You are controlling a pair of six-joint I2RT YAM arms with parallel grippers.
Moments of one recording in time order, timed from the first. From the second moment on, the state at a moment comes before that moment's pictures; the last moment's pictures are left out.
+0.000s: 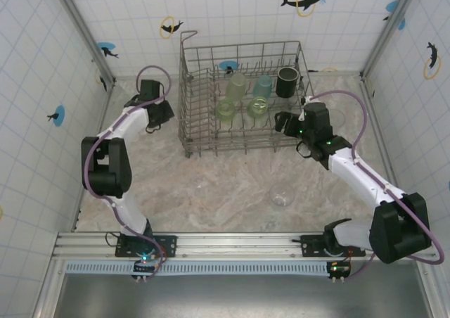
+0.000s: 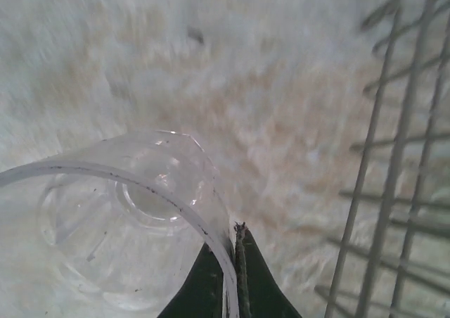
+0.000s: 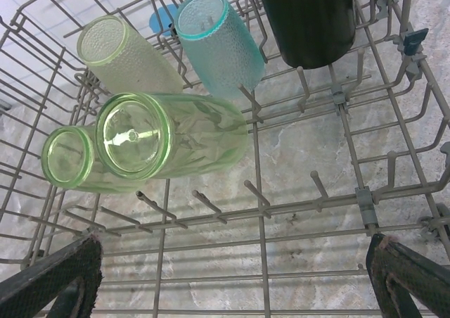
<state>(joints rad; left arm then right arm) -0.12 1.82 1.34 -0.49 -0.01 -0.47 0.37 1.26 0.85 -0.13 0.01 0.49</state>
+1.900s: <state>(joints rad) -0.01 1.34 1.16 0.15 0.74 -1.00 0.43 1.44 1.01 -0.09 -0.30 0.61</state>
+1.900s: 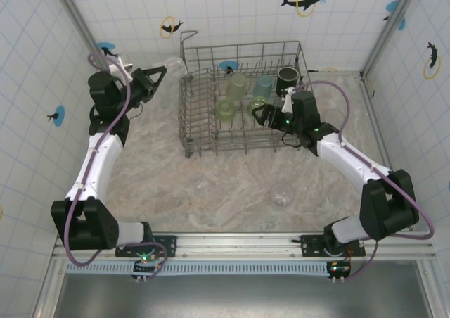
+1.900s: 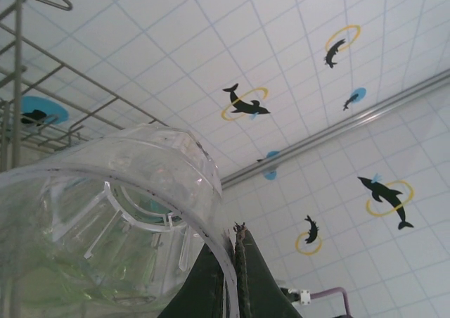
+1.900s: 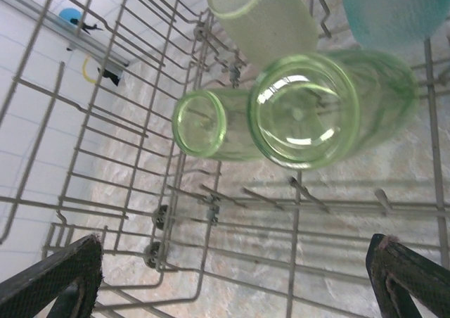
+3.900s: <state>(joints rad) -0.30 1.68 1.25 0.56 0.96 -1.31 0.49 1.79 1.22 0.73 -0.46 1.34</state>
